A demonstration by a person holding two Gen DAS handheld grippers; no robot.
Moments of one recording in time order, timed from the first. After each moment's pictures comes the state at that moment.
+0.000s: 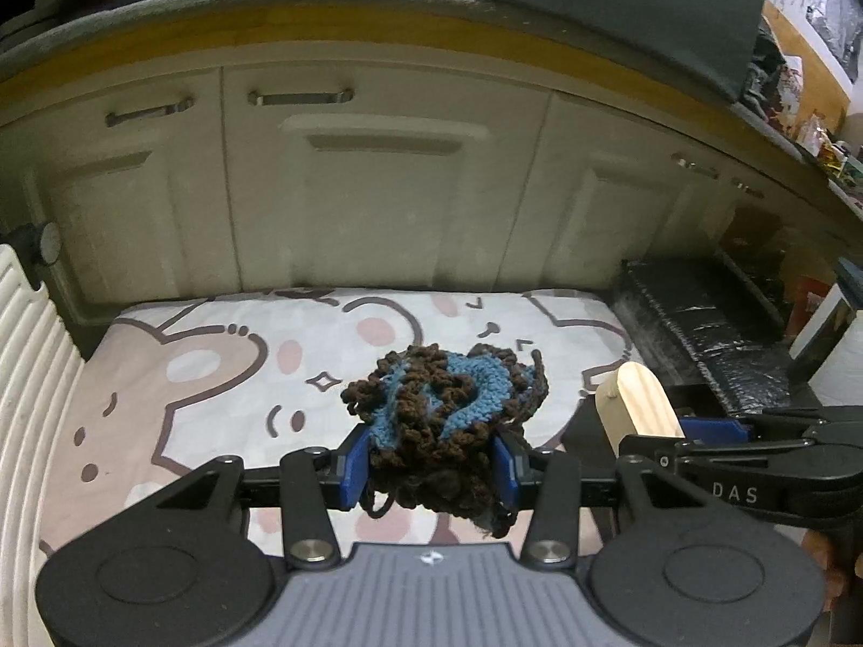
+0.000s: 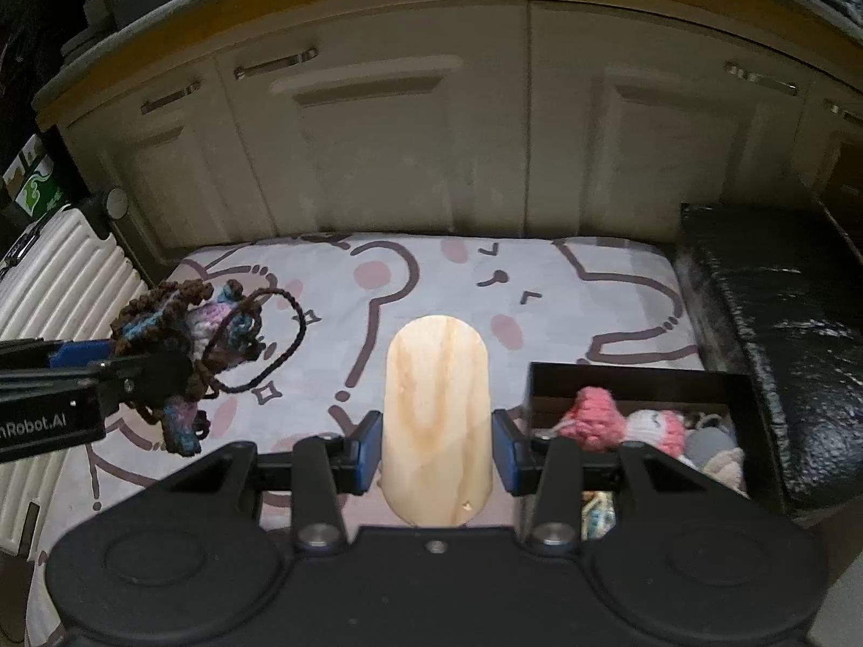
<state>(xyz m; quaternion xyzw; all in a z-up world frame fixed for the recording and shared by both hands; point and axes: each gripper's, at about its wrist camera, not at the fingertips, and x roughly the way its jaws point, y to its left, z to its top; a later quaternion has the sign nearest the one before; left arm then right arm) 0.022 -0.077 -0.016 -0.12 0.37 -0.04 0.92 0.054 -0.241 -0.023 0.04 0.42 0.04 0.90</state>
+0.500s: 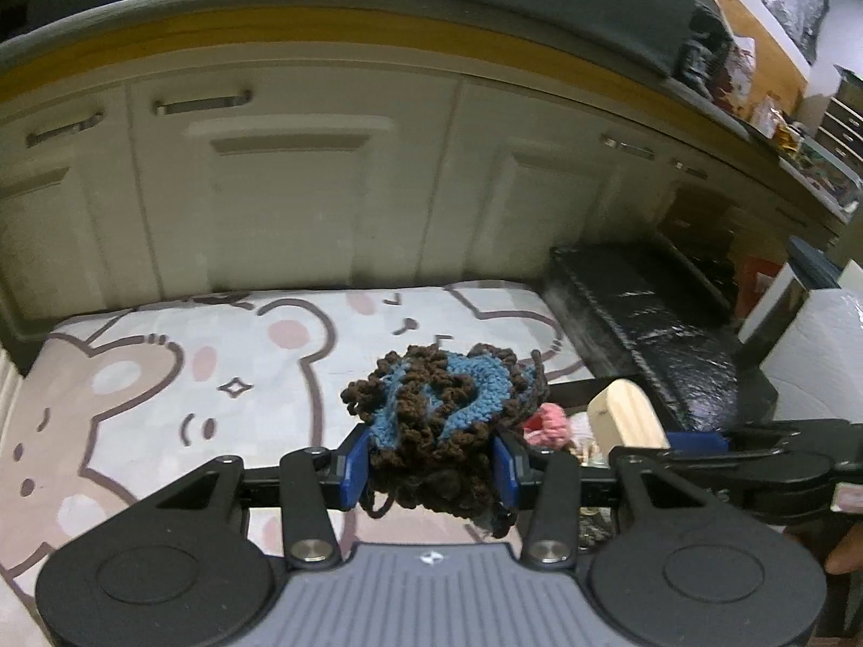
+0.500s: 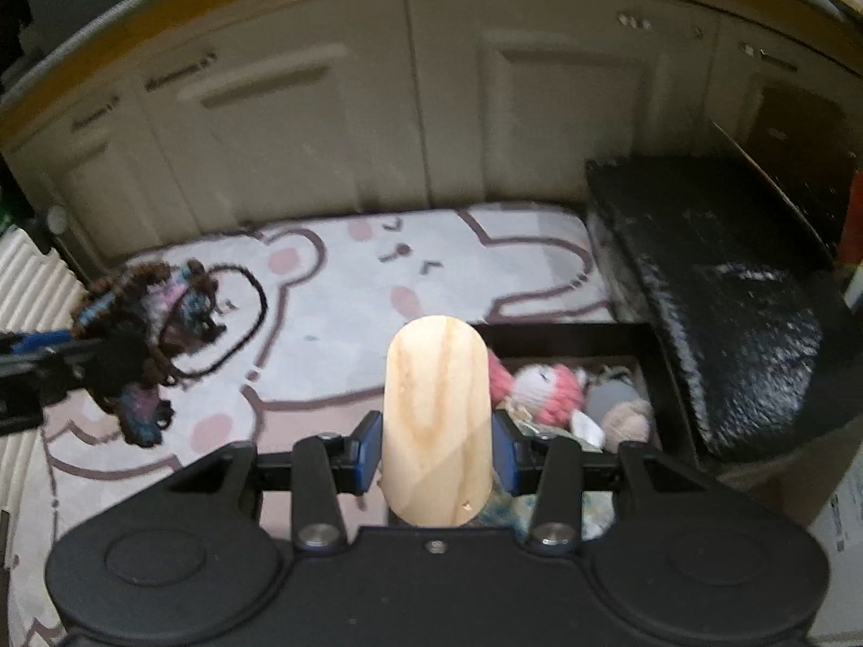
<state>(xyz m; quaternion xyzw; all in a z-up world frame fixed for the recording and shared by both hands) 0.033 -0.131 -0.008 -0.12 0.37 -0.09 0.92 0.037 -0.306 -0.037 0.06 0.44 -0.01 0.89</state>
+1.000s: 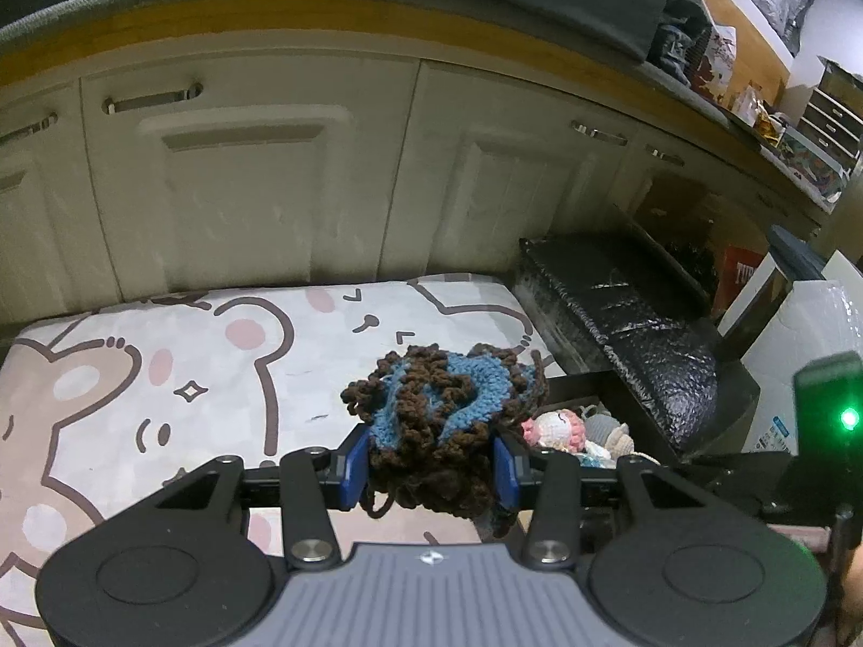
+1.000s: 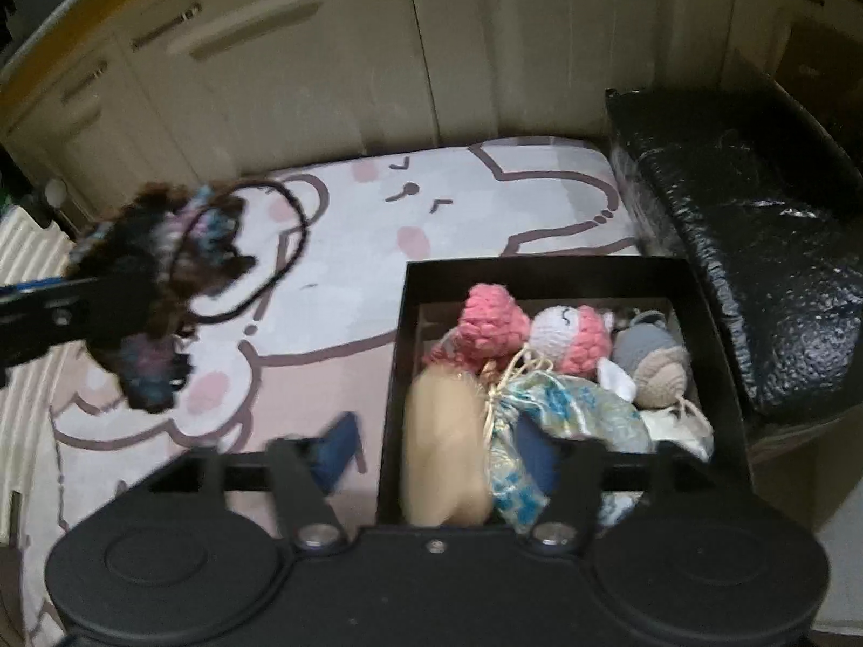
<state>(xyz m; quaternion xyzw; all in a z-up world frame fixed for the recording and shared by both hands) 0.050 -0.152 -0.012 -0.13 0.38 -0.11 0.91 0.043 -0.315 -0.069 0.08 0.48 0.02 0.87</state>
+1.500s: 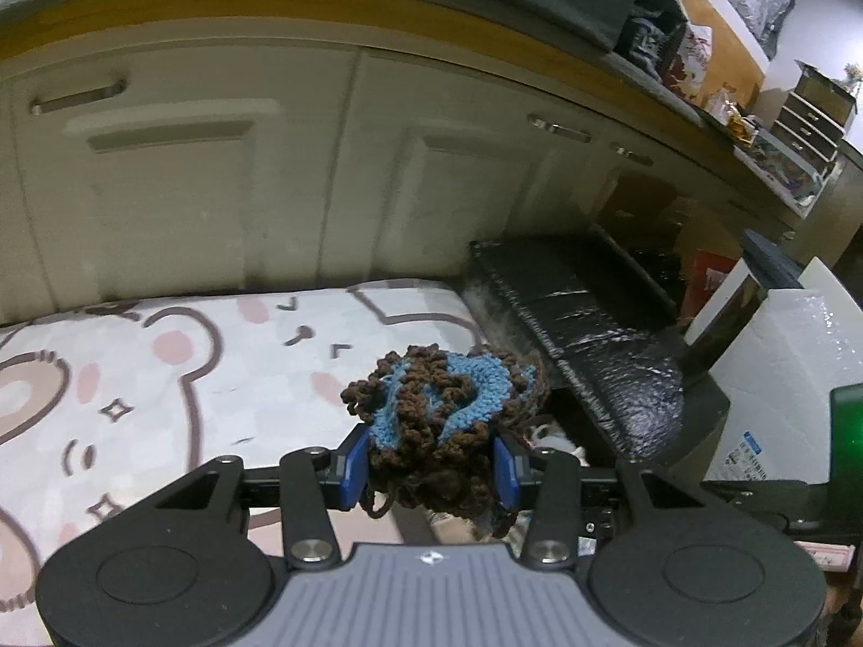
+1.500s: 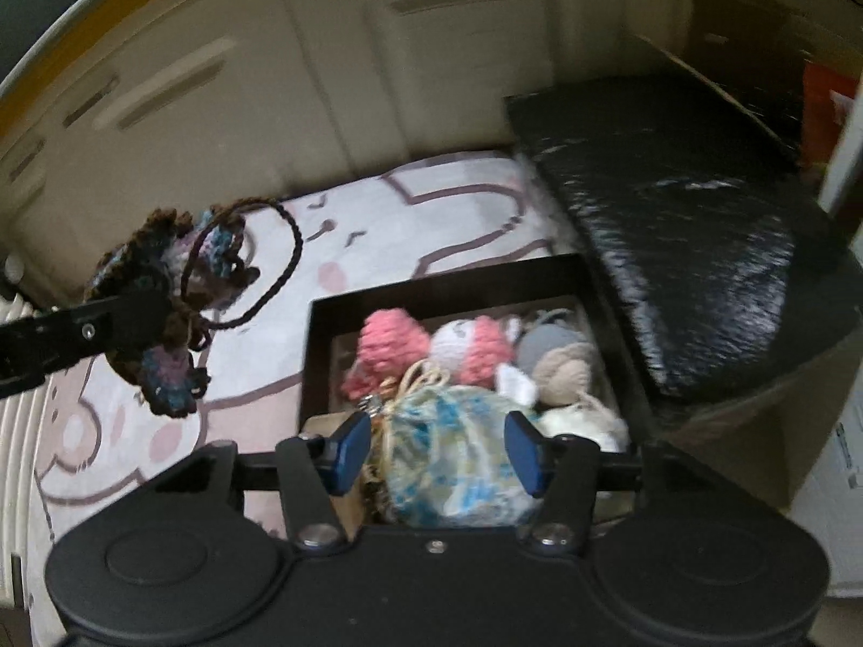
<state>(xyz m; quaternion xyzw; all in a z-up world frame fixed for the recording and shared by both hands) 0.084 -0.192 -0.017 -0.14 0.37 -0.15 0.90 0.032 -0.369 -0.063 0.14 0.46 -0.05 0.87</state>
